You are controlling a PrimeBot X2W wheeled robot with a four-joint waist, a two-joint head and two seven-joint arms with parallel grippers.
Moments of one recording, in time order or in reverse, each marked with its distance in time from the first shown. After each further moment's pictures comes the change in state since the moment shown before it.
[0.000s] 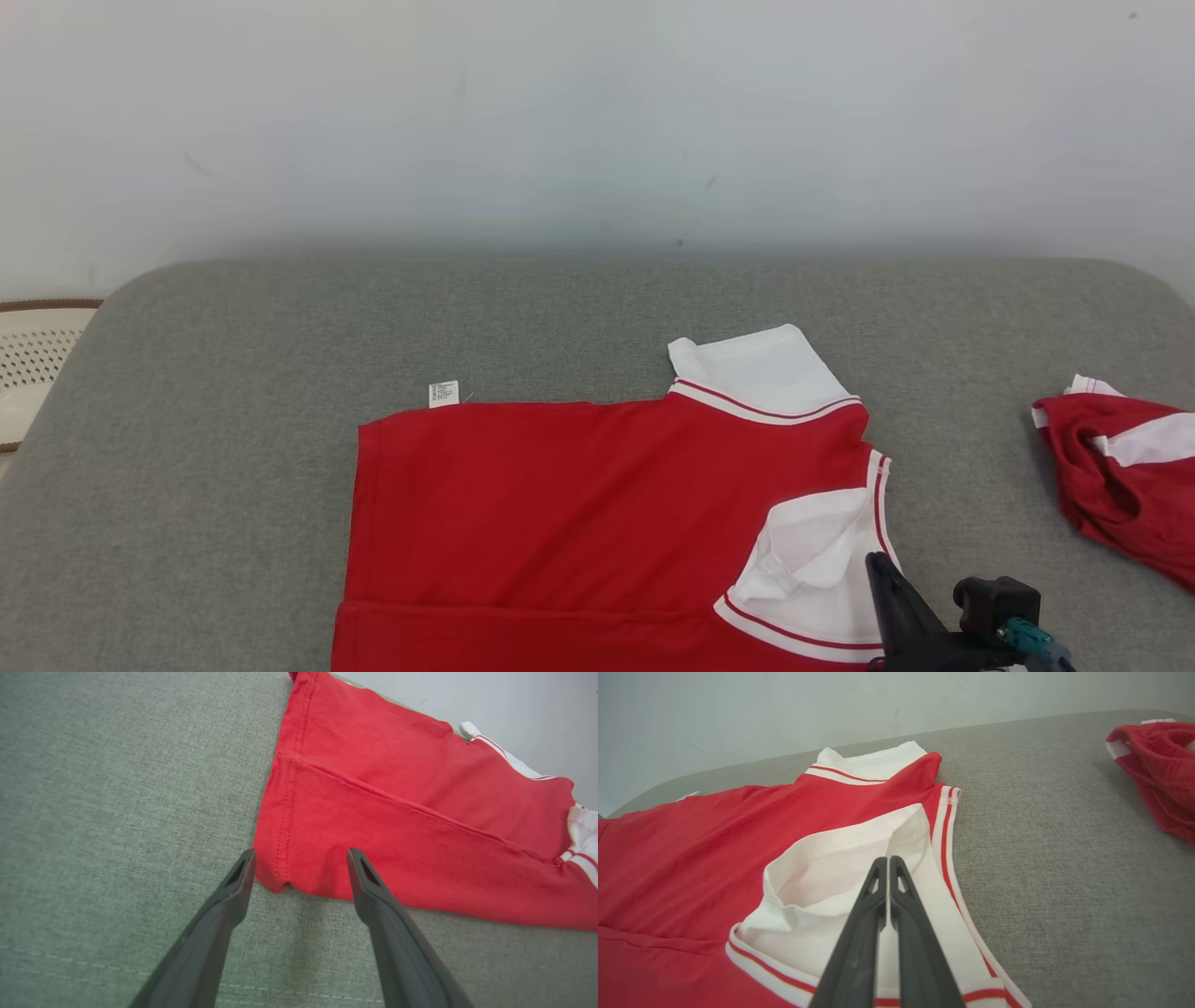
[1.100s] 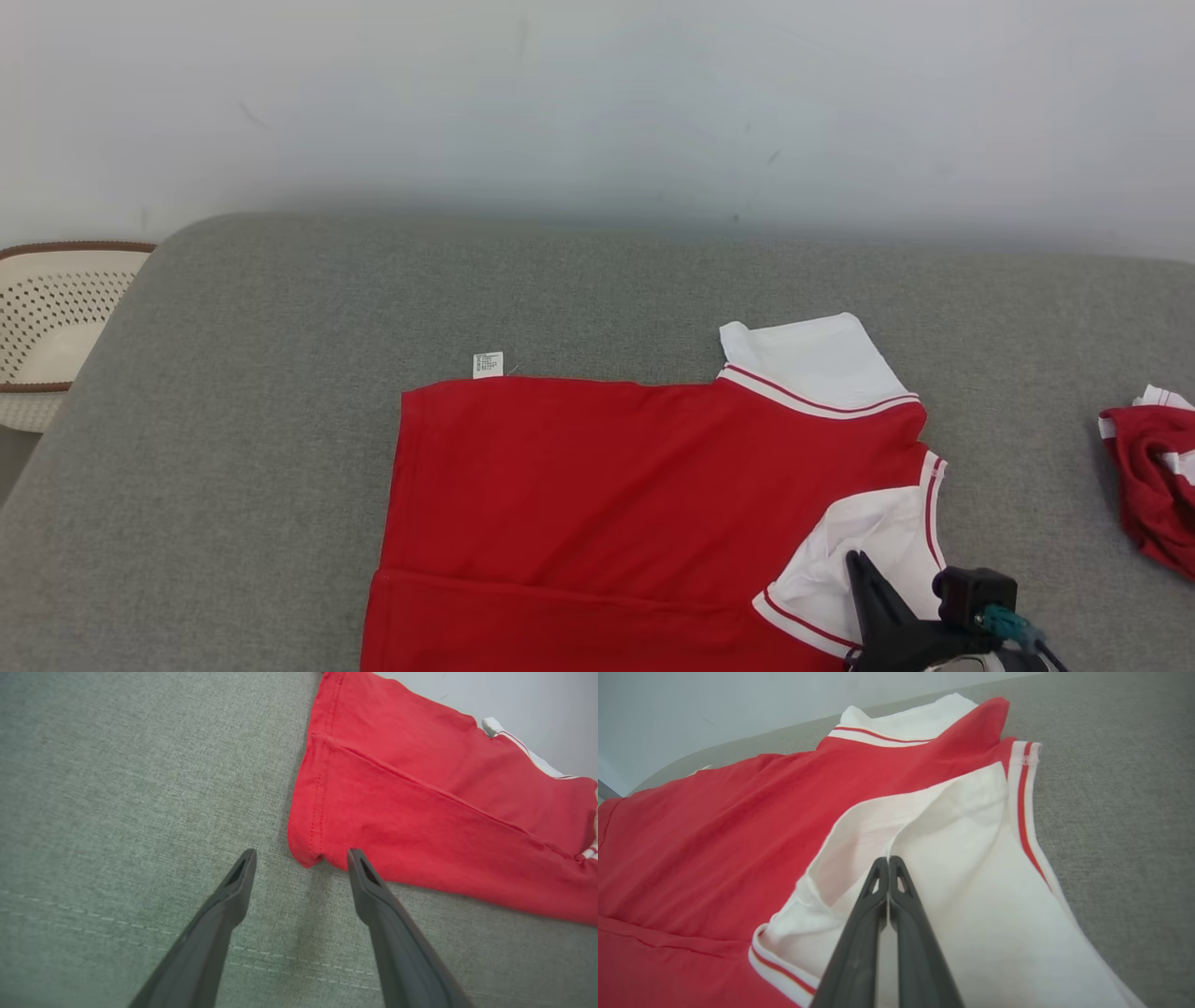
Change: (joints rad) left arm -0.006 0.000 -0.023 -0.009 0.002 0.000 0.000; right arm -0.052 0.041 0.008 0.102 0.035 0.000 0.000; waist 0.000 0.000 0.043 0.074
